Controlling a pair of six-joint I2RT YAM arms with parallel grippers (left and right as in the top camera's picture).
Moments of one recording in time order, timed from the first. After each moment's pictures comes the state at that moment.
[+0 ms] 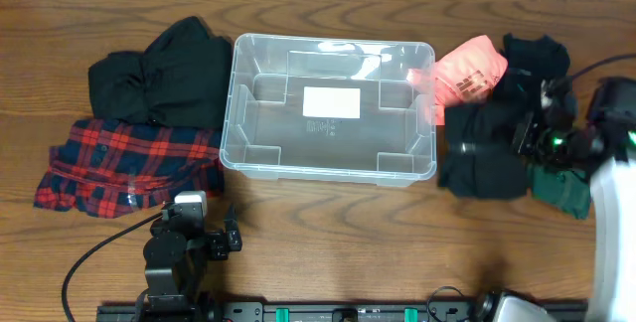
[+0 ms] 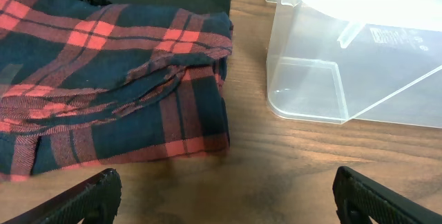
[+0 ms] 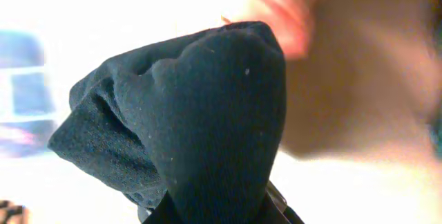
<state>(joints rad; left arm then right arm) 0.00 0.01 0.17 -0.73 0.04 -0.06 -0.33 1.29 1.10 -0.94 -0.58 0.08</state>
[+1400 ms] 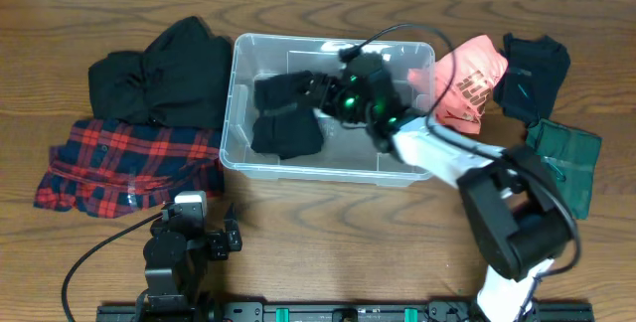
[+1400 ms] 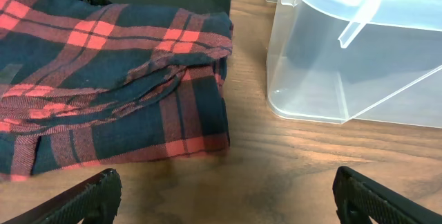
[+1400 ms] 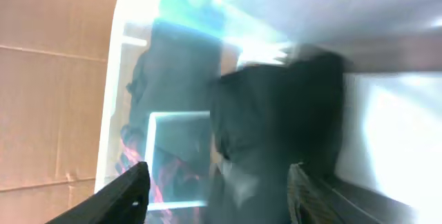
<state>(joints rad) 0.00 0.01 0.17 -0.73 0.04 -0.06 0.50 1.92 1.12 0.26 -0.44 0.96</state>
